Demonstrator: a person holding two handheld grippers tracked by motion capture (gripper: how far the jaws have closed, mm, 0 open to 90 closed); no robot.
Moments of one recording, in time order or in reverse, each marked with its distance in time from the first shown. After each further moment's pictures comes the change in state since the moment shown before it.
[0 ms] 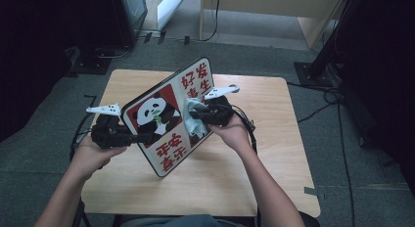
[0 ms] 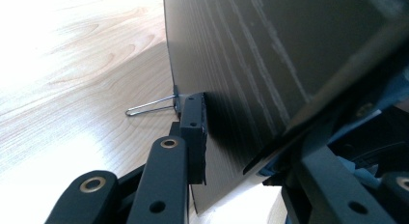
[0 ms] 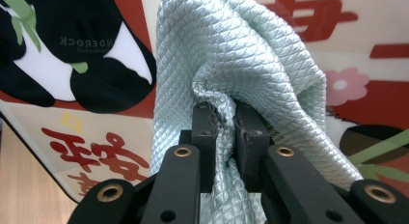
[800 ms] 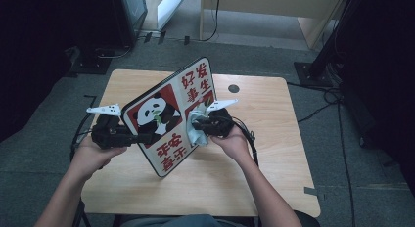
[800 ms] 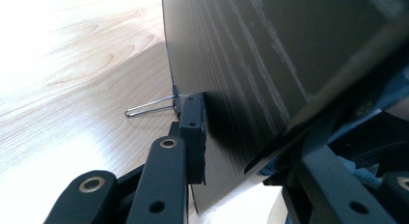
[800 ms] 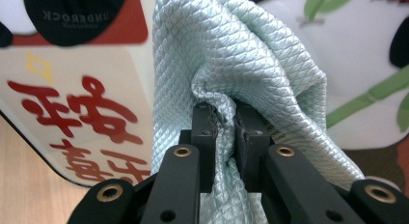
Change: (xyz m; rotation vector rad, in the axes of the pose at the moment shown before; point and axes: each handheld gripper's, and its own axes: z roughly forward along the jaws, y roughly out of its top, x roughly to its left) left arm -0.001 0.000 0.001 -0.002 -0.001 0.002; right arm -0.003 -0.042 0.016 0.036 0.006 0.045
